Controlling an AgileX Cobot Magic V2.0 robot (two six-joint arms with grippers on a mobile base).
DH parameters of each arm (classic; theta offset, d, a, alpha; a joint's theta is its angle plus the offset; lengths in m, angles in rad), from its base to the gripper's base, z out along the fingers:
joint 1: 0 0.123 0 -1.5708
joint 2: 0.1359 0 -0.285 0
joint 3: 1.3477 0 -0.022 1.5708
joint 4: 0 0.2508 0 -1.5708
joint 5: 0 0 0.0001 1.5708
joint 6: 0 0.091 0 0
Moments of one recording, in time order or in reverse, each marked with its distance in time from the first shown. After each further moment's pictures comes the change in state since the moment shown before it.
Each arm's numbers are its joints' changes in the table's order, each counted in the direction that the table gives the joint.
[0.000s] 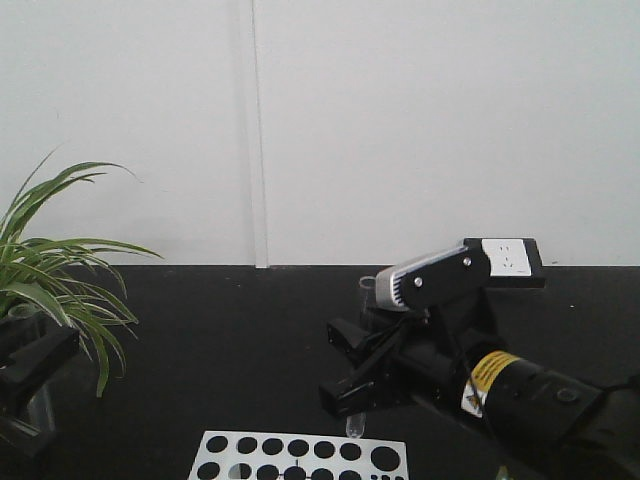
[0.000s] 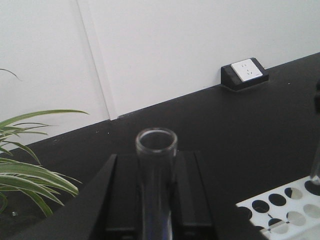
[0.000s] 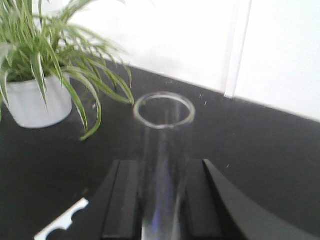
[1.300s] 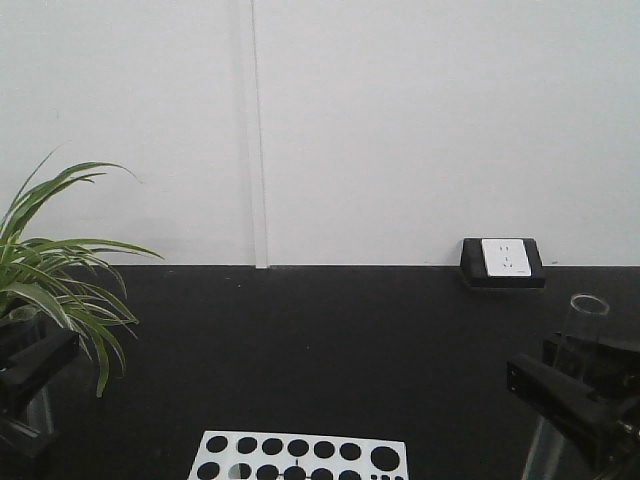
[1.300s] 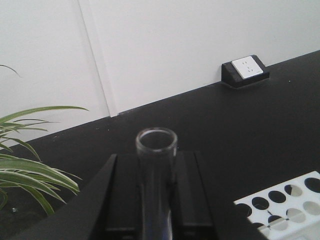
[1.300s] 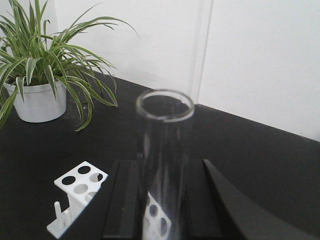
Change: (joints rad) left arm 0.000 0.000 0.000 -0.003 0.010 -0.001; right arm 0.000 -0.626 0.180 -0.040 0.415 -0.015
